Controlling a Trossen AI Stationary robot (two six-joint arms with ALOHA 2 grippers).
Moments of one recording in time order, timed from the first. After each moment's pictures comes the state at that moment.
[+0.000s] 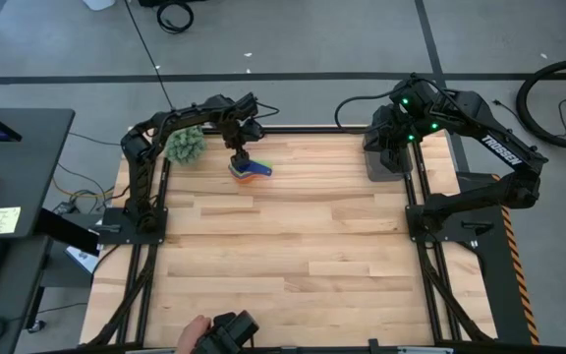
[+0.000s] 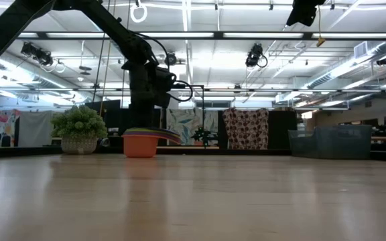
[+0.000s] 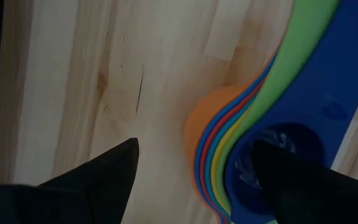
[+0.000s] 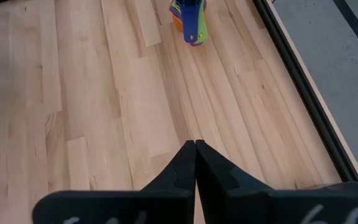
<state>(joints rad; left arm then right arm) 0.74 2.00 1.51 -0.99 0.18 0.48 -0.54 1.17 1.56 -1.29 -0.28 -0.16</state>
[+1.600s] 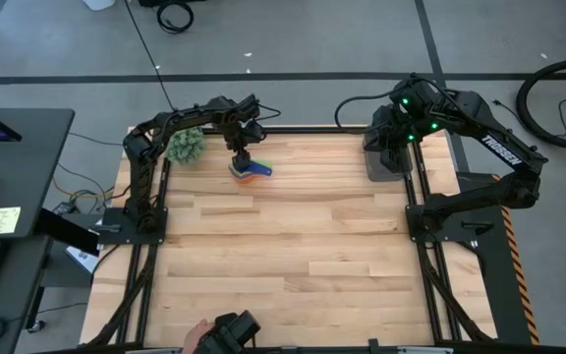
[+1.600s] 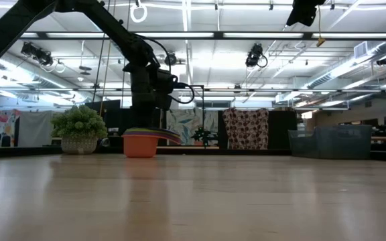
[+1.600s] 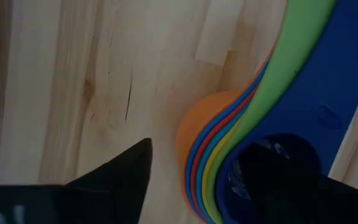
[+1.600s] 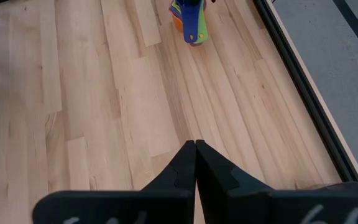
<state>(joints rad) 0.74 2.02 1.51 -0.98 0.18 0.48 -0.54 1.17 1.56 -1.29 -0.28 -0.16</state>
